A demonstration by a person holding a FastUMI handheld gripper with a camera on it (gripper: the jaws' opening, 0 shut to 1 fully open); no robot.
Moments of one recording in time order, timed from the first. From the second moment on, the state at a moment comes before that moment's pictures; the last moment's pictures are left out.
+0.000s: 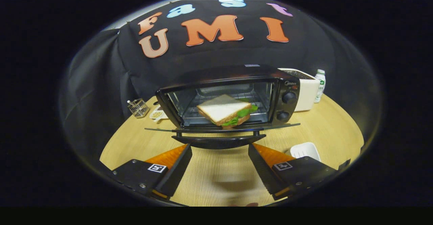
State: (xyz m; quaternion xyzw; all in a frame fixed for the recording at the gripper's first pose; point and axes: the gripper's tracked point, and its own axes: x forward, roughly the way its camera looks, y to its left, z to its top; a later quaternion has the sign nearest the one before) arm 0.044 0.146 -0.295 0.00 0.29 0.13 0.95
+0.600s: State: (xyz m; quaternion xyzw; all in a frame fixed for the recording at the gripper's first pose) arm 0.131 0.162 -0.245 0.01 0.22 0.11 0.97
